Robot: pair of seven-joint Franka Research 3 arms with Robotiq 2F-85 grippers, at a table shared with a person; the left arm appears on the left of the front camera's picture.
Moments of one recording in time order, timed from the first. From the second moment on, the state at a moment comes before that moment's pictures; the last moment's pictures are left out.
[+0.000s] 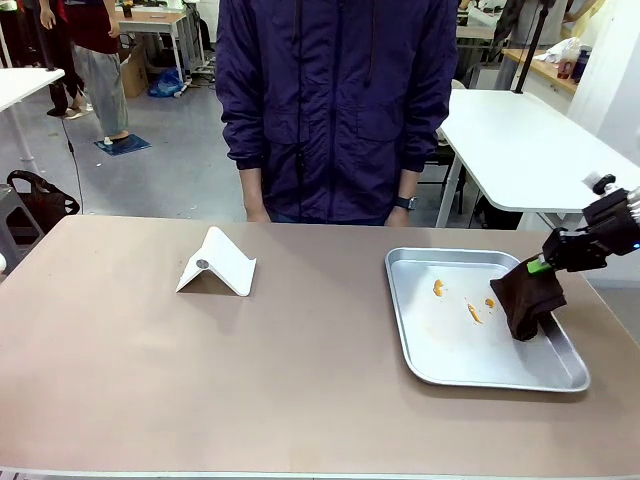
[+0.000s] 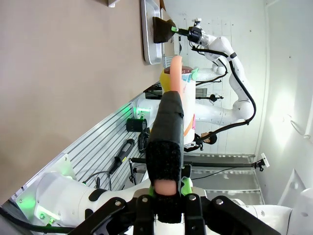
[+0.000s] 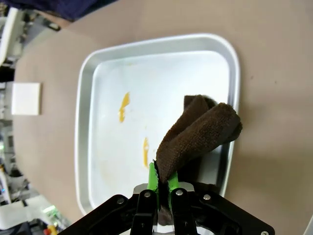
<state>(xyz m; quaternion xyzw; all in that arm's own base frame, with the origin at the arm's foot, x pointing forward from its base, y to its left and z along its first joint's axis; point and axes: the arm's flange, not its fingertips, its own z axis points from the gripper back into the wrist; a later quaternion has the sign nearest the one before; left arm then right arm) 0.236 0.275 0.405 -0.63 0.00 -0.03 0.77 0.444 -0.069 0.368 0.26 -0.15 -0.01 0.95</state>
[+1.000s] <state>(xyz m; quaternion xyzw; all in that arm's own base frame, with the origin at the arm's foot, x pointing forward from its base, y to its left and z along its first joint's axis) 0.236 0.275 0.405 -0.63 0.00 -0.03 0.77 0.469 -0.013 0.289 0.29 -0.10 -0.01 0.95</state>
